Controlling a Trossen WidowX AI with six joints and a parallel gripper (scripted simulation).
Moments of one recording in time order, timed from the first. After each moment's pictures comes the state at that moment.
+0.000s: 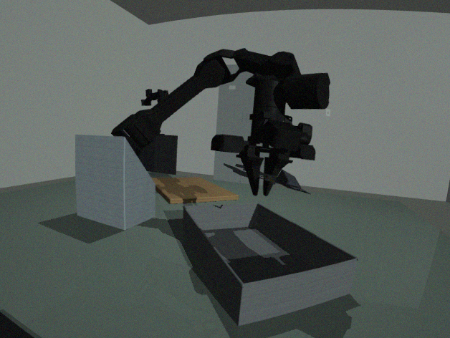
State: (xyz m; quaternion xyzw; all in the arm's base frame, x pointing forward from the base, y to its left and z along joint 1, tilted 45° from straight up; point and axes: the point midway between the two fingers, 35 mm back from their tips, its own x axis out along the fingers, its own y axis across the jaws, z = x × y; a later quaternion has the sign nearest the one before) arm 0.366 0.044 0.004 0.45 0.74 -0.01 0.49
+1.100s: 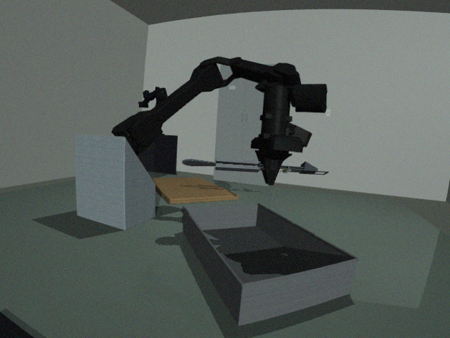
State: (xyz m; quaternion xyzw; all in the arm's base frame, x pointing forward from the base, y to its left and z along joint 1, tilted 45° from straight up) arm 0.356 0.101 0.071 0.05 0.59 0.45 0.67
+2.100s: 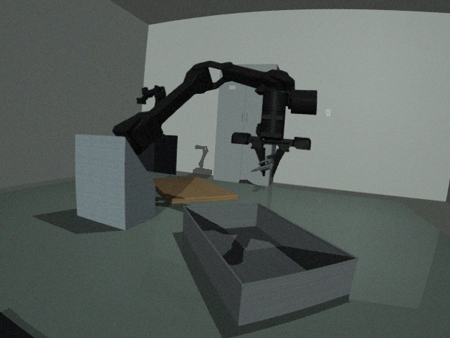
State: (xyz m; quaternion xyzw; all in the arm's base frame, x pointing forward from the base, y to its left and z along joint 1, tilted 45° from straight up) arm 0.329 0.148 0.128 -0.34 0.22 0.71 0.58
